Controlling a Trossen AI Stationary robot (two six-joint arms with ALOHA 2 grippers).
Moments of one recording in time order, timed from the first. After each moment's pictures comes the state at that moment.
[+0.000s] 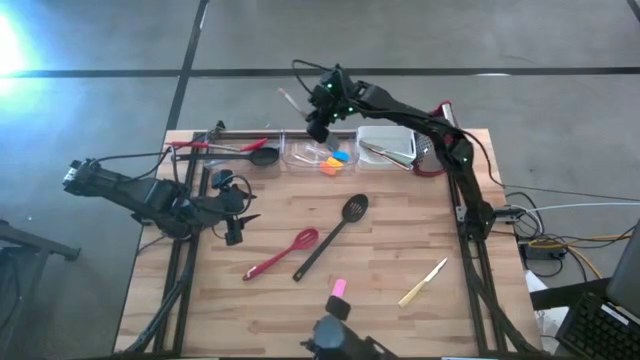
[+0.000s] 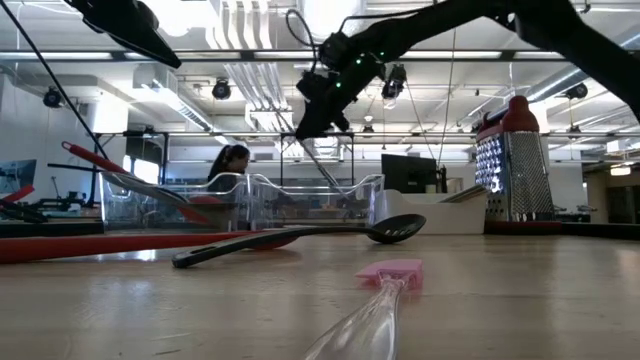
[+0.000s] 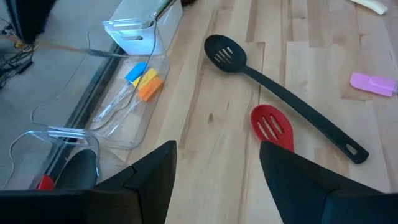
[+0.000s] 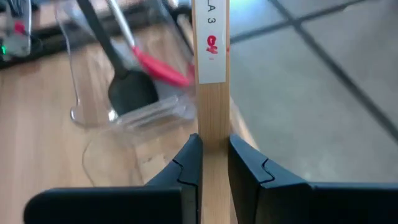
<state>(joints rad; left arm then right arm) -0.30 0.82 0.86 -0.76 -0.54 -0.20 -0.59 2.18 2.10 -0.63 -0.21 -0.09</state>
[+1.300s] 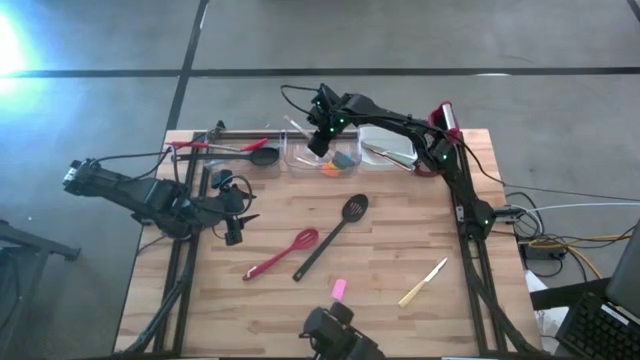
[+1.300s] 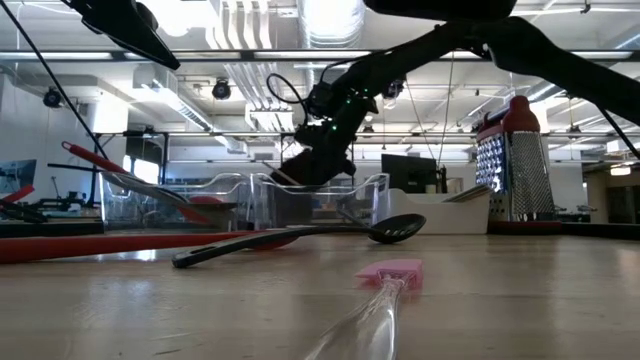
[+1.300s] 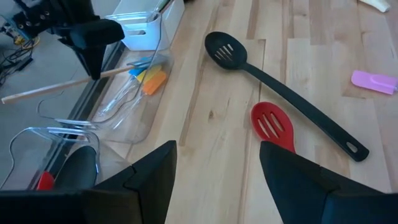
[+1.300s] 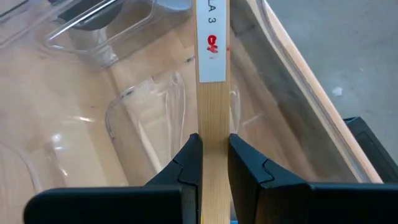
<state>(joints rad) -0.30 0.82 0.86 -0.77 -0.54 -0.21 -0.59 2.39 2.19 -0.86 -0.22 -0.03</state>
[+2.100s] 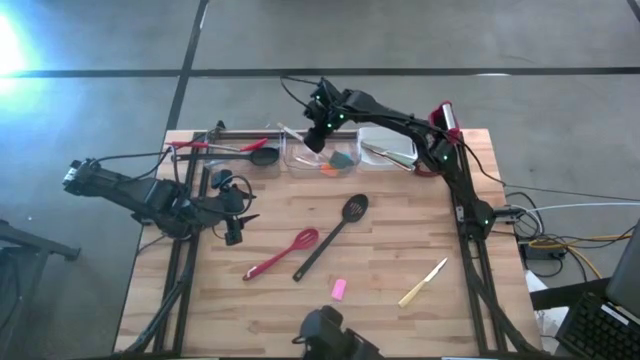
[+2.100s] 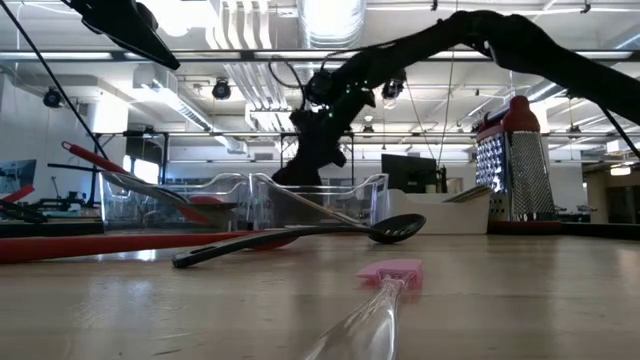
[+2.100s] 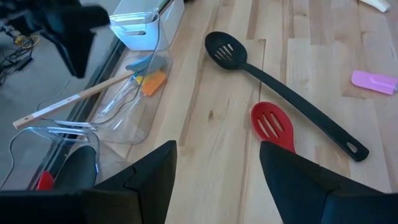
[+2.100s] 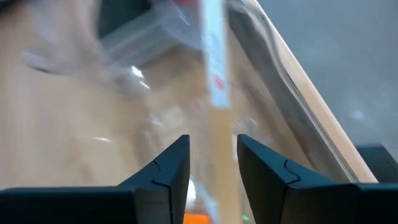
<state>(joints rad) -0.30 0.82 0.86 -0.77 -0.54 -0.21 -0.58 2.38 2.23 -0.81 -0.32 0.00</state>
